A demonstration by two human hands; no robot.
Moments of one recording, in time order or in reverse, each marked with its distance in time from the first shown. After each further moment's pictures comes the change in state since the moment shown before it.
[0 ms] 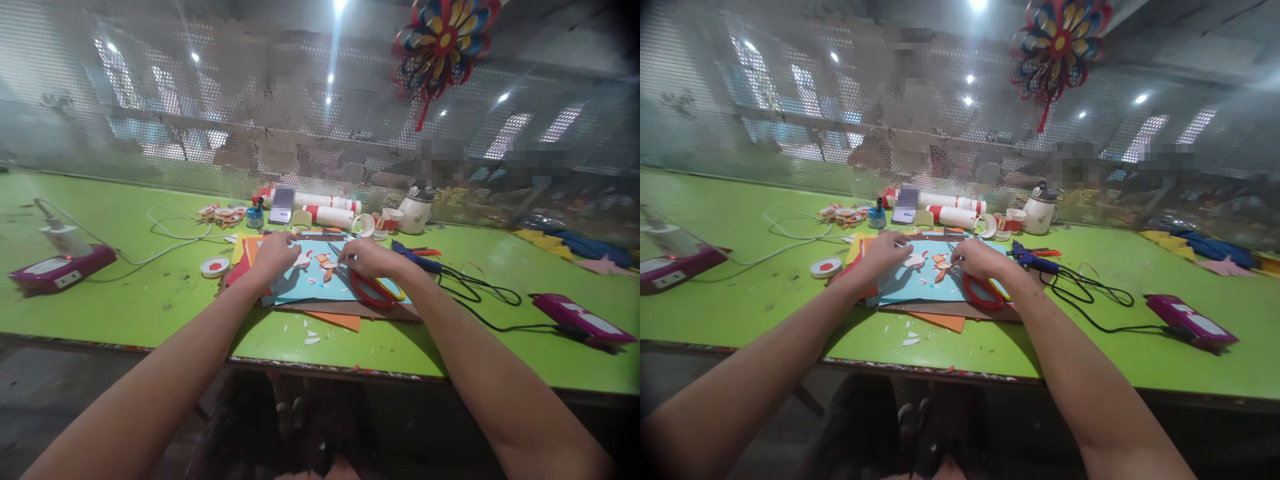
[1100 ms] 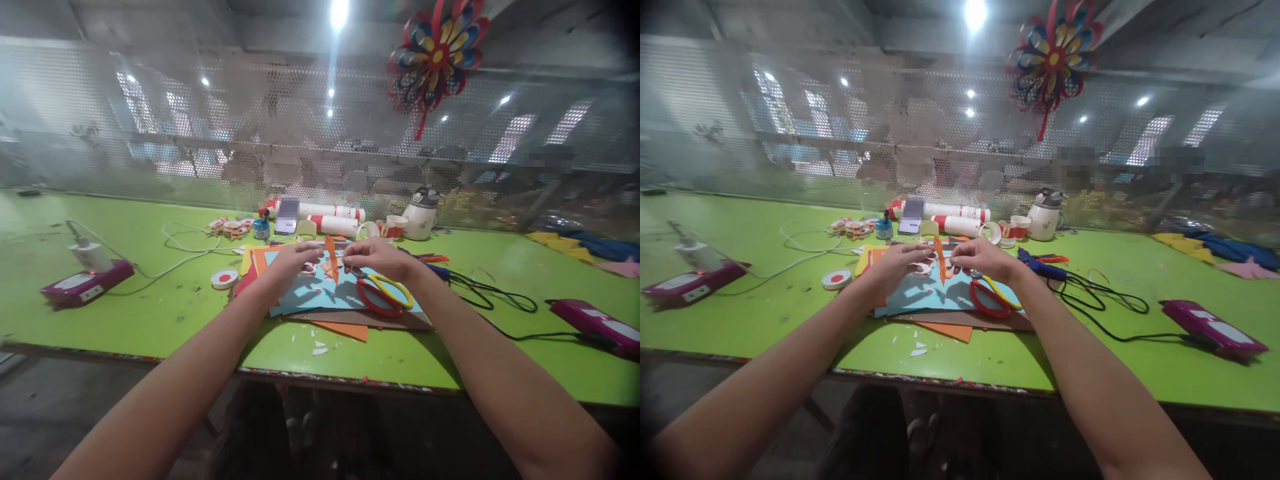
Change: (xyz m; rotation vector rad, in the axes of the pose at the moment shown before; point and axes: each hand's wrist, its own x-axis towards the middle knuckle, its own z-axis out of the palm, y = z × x) left_hand -0.009 0.015 0.001 -0.986 -0.282 -0.027; right_hand -0.006 0.000 -0.009 0.779 0.104 -0.036
